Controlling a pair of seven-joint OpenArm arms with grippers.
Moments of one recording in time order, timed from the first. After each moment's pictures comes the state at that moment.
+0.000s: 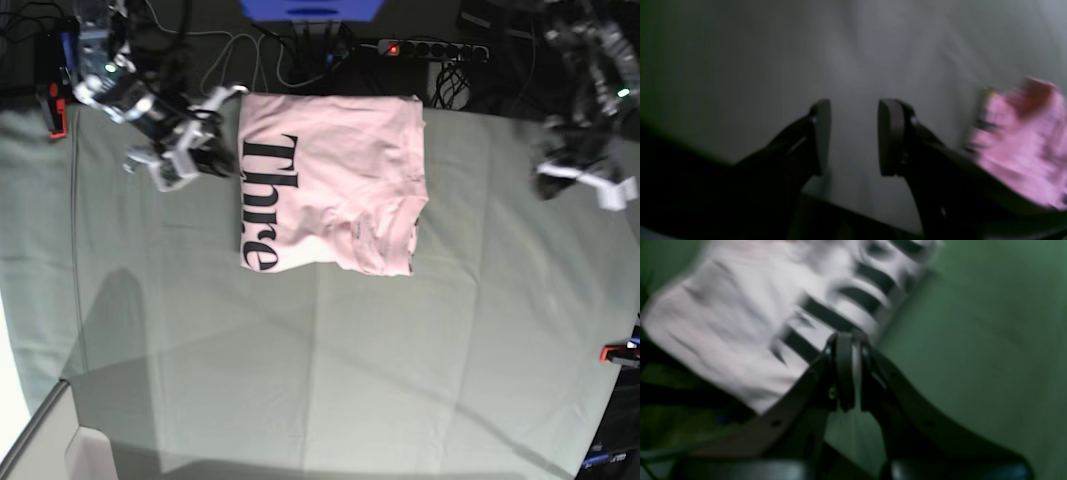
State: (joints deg) left arm 16.0 -2.7 -34.5 96.3 -30.8 -12.8 48.7; right arm -27.3 5.6 11.0 98.7 6.0 39.6 -21.3
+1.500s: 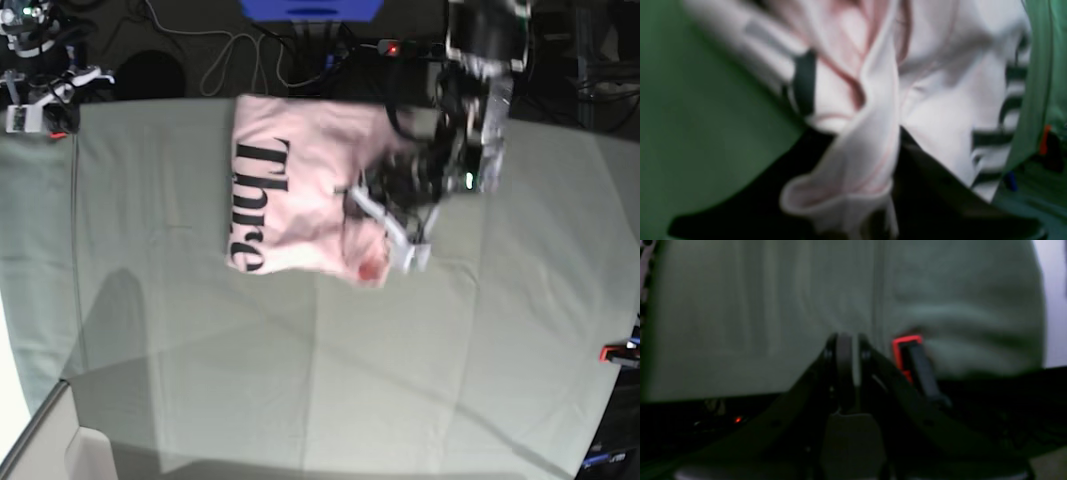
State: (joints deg) left arm -3.2 -2.7 4.9 71.6 -30.6 -13.0 45.9; right arm -31.6 -2.6 48.8 98.8 6.0 39.6 -20.9
